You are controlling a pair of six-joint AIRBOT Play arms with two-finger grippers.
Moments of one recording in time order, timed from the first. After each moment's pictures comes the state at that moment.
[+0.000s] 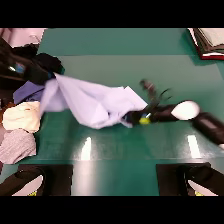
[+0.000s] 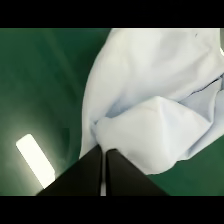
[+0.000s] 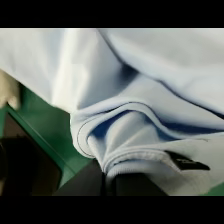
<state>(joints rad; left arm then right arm) -0.13 -1.04 1.60 1.16 -1.42 -1.25 0.49 -0.95 0.87 -0.79 0.85 1.55</state>
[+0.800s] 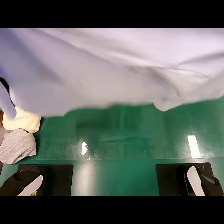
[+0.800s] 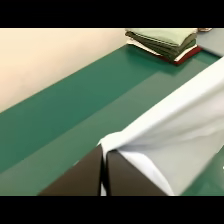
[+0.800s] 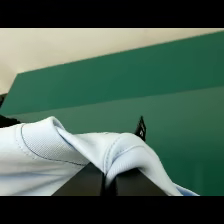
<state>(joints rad) -0.13 -0.91 2.10 1.04 -1.41 -1.28 -0.58 -0.68 1.66 -0.82 1.50 1.60</state>
